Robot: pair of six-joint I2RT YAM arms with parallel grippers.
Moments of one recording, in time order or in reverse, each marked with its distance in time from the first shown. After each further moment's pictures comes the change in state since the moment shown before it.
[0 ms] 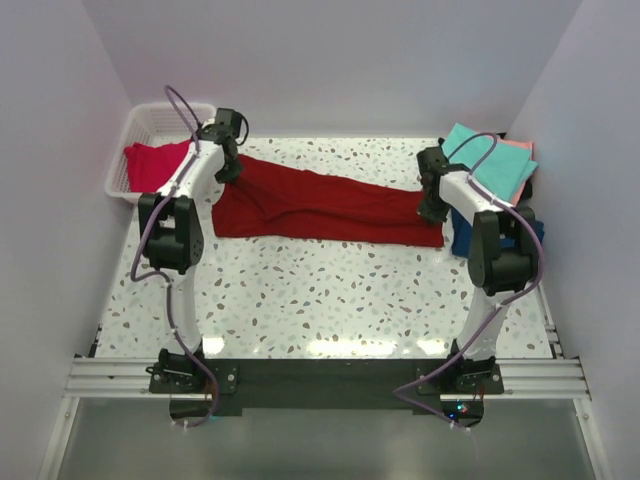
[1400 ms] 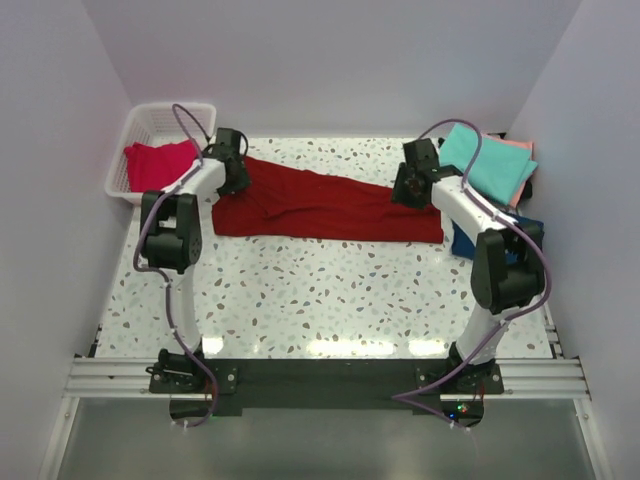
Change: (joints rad) left arm 0.026 0.043 -0.210 0.345 0.136 0.097; right arm 0.095 -0.123 -0.031 0.219 -0.223 -0.151
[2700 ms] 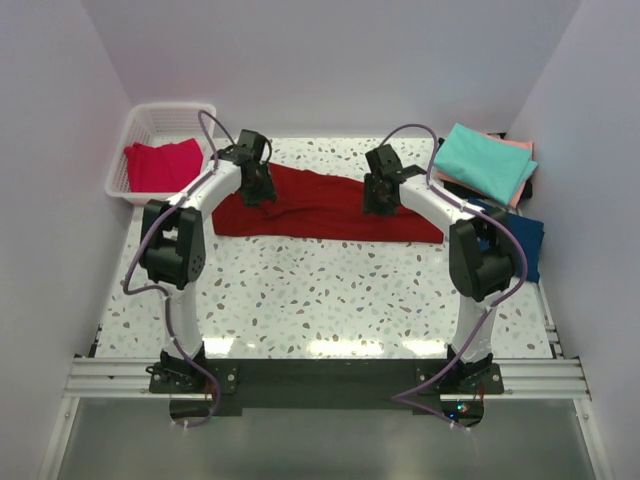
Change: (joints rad) left arm -0.148 -0.179 -0.070 -0.217 0.196 -0.084; right arm 0.176 0.149 0.108 -0.060 -0.018 -0.026
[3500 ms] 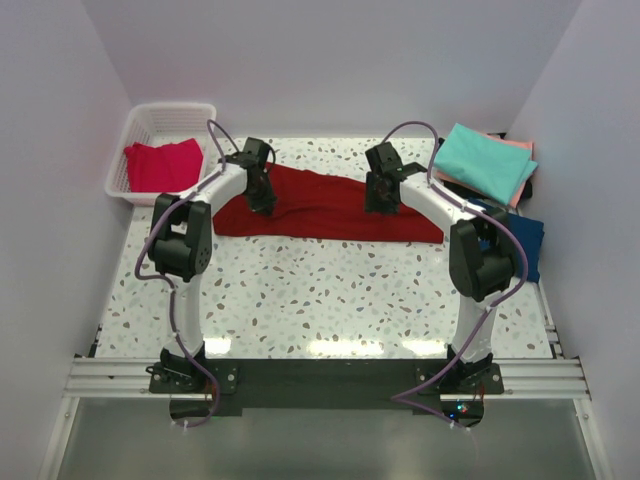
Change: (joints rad) left arm 0.000 0.098 0.000 0.029 0.038 -0.005; right arm 0.001 0.000 0.028 -0.041 0.043 -0.003
